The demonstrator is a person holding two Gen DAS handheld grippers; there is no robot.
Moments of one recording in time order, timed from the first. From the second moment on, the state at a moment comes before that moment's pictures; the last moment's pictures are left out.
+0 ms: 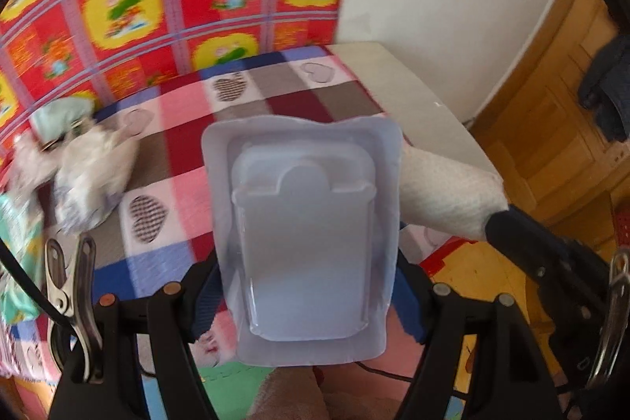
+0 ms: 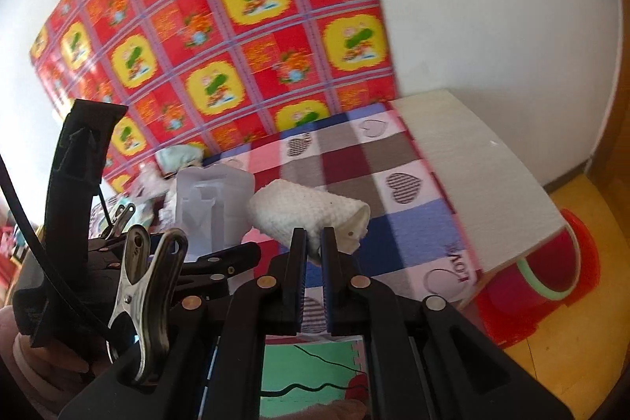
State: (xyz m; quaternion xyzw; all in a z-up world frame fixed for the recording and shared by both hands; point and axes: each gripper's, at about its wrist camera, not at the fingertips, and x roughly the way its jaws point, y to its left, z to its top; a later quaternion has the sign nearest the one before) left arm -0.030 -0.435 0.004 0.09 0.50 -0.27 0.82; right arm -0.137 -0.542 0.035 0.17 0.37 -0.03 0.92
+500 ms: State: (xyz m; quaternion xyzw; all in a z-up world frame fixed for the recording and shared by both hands) left arm -0.013 -0.518 0.000 0.14 0.49 -0.35 0.79; right arm -0.137 -0.595 0.011 0.19 0.35 -0.13 0.91
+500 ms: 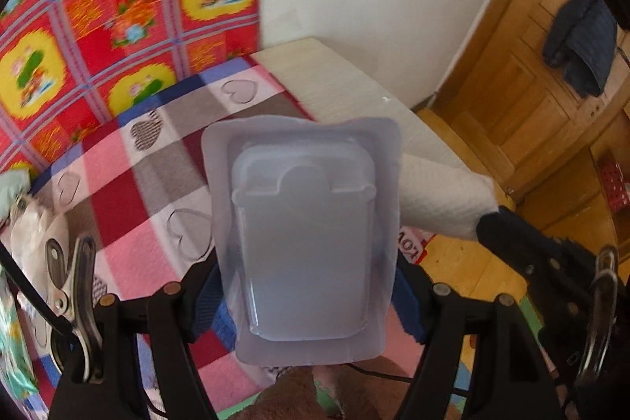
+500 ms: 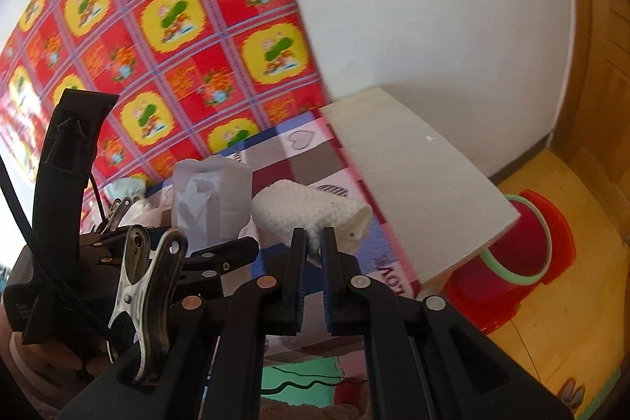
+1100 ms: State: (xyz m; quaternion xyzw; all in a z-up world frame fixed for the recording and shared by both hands) left arm -0.032 -0.618 -0.009 0.15 0.50 -0.37 0.77; right arm -0.160 -0.692 -0.003 0.21 0.36 -0.16 0.90
